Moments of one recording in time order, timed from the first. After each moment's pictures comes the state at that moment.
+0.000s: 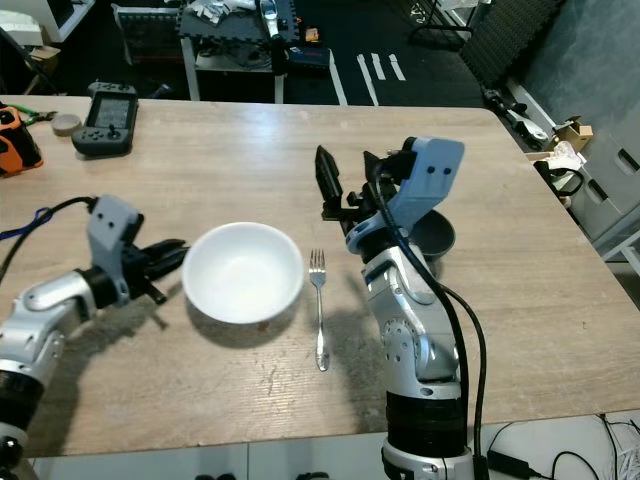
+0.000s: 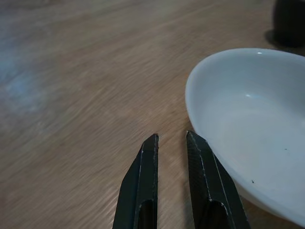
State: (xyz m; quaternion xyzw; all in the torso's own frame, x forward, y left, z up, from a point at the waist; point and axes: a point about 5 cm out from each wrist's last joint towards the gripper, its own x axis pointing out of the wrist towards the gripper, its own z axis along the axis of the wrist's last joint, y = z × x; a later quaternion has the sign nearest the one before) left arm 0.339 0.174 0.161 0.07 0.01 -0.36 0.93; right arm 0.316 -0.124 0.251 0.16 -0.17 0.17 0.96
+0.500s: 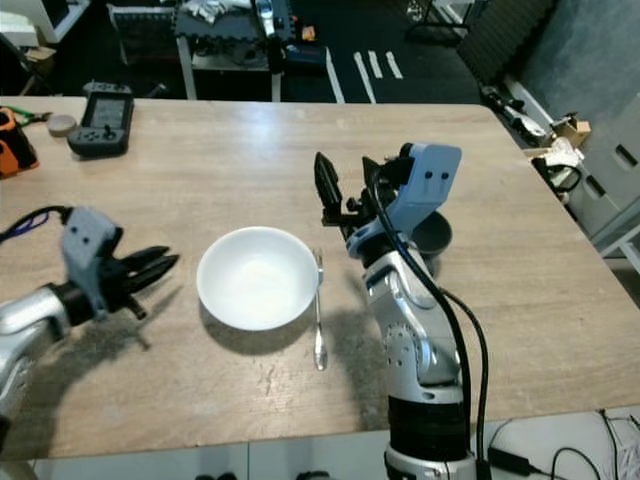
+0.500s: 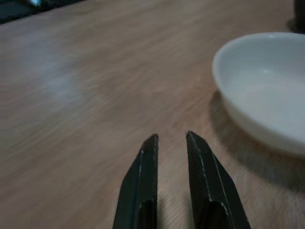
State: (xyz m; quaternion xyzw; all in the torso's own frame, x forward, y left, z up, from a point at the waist) left arm 0.288 0.223 0.176 0.11 0.00 -0.28 0.95; right arm 0.316 -0.138 0.245 0.15 -0.17 0.14 0.96
